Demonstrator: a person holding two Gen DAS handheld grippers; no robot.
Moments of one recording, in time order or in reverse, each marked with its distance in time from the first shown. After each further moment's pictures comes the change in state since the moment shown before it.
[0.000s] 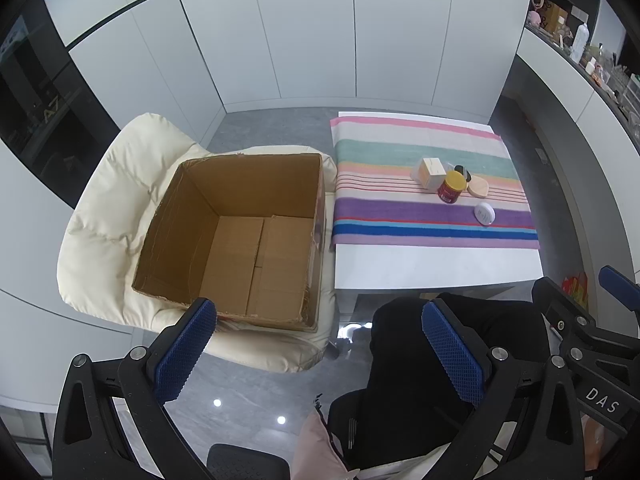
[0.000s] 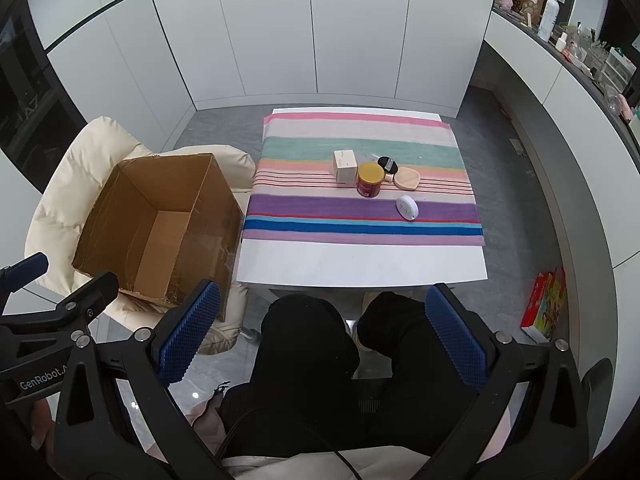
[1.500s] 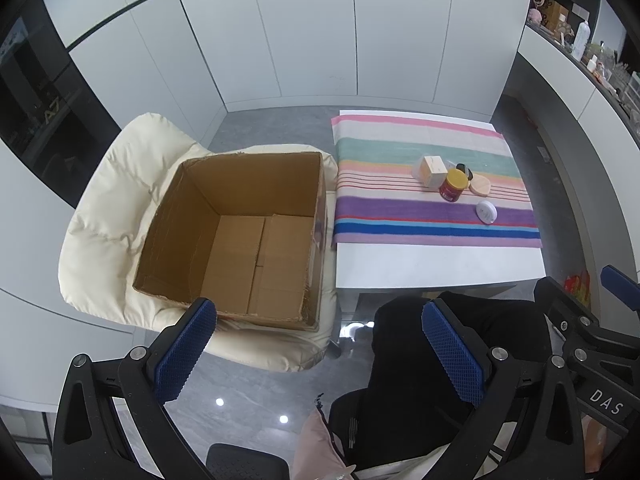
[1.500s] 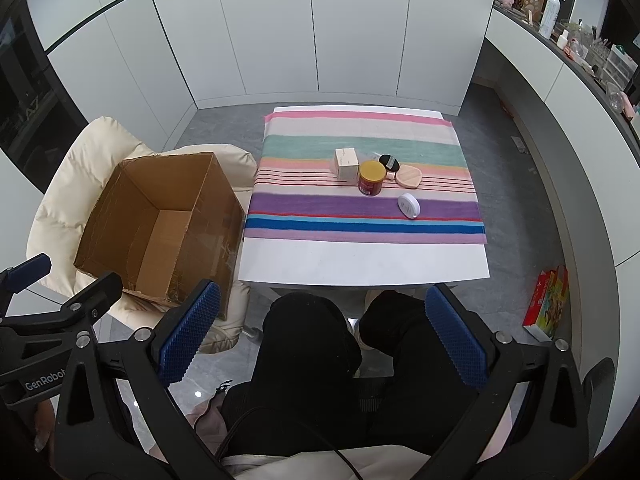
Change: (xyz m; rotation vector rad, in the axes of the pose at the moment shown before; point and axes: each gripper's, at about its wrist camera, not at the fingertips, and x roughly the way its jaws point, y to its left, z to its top) left arm 0.002 -0.004 0.003 0.000 0.002 0.021; right arm 0.000 -0.001 -0.001 0.009 0.006 0.007
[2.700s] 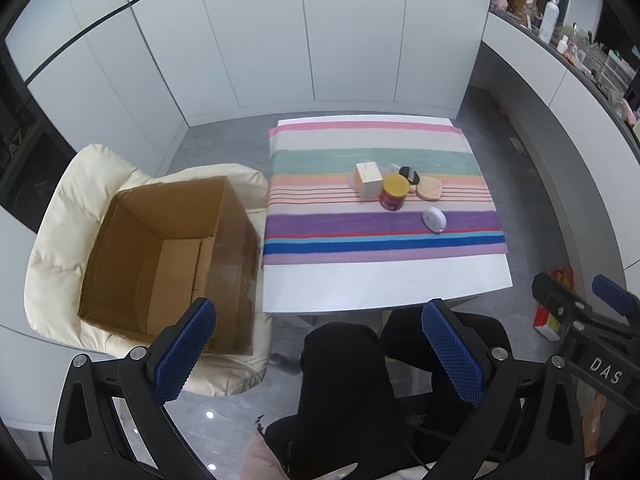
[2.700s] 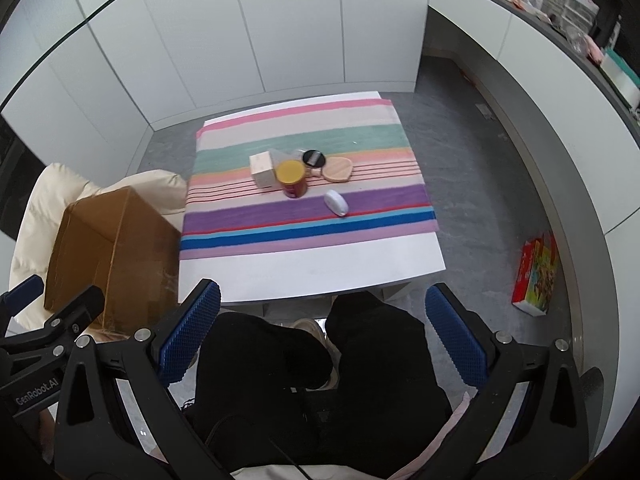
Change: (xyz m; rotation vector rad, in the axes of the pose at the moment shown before) left arm 0.024 -0.133 0.028 0.066 -0.013 -0.068; right arm 0.034 -0.150 0.015 0.174 0.022 -0.053
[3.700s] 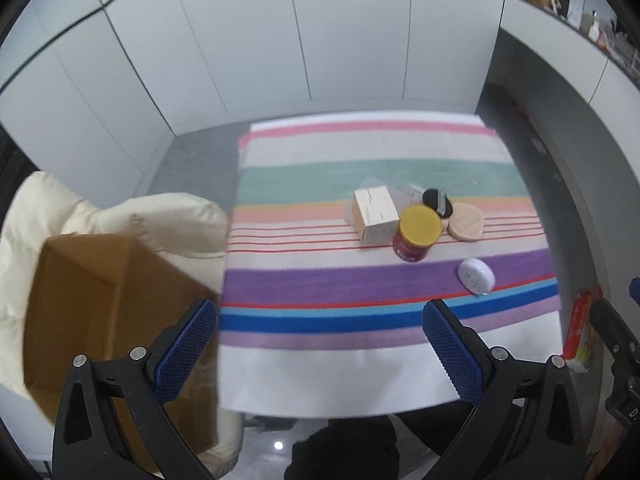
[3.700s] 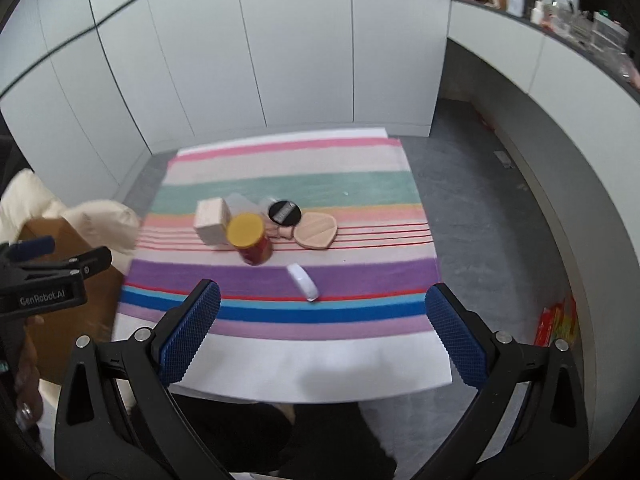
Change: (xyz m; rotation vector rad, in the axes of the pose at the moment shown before) left arm 0.212 -0.040 0.091 0.009 -0.002 0.023; right arm 0.162 -0.054 0.057 -0.103 -0.158 0.025
